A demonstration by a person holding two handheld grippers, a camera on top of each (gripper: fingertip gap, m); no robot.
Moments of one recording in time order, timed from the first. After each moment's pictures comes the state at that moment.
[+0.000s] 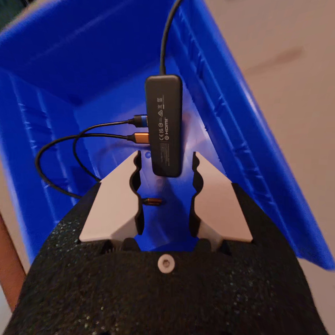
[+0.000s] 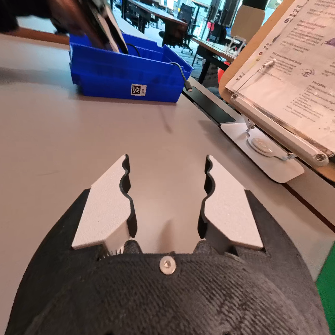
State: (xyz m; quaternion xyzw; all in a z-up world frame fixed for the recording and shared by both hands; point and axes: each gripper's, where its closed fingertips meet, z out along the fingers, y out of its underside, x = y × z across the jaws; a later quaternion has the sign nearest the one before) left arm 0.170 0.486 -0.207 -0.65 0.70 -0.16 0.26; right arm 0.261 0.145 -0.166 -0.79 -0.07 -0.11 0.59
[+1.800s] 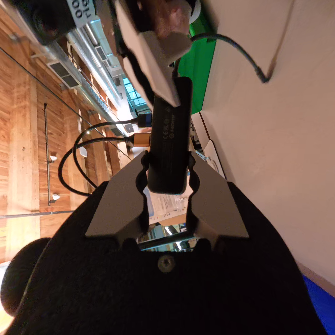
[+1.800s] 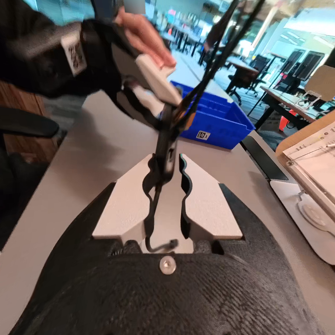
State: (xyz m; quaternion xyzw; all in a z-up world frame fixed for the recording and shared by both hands) left arm 0.159 0.144 -0.085 0.21 0.72 -0.02 0.66; right arm 0.160 0.116 -0.100 -0.75 -0.23 0.01 0.62
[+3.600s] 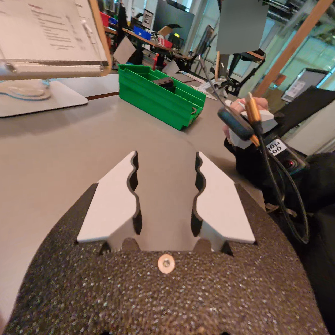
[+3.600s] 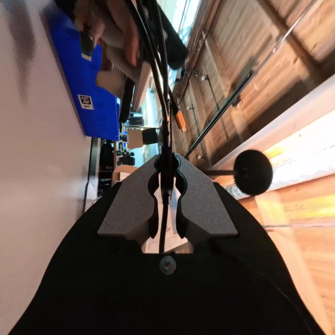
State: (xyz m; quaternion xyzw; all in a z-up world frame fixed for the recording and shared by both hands) left arm 0.173 0.225 -0.131 -0.43 0.62 -0.63 0.17; right arm 0.166 0.132 -0.087 -0.42 -0.45 -0.61 0.50
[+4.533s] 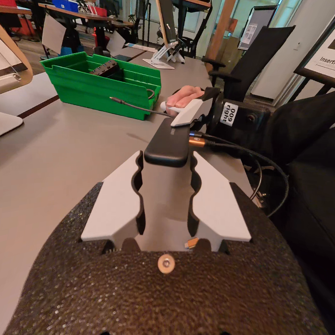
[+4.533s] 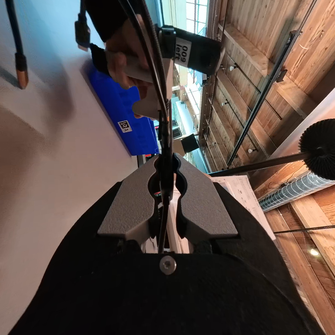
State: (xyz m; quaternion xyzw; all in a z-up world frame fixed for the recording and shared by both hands) left arm 0.161 0.171 -0.125 -0.29 0.72 -0.61 0.12; right arm 0.178 0.141 -0.120 -0.52 -0.42 -0.46 0.58
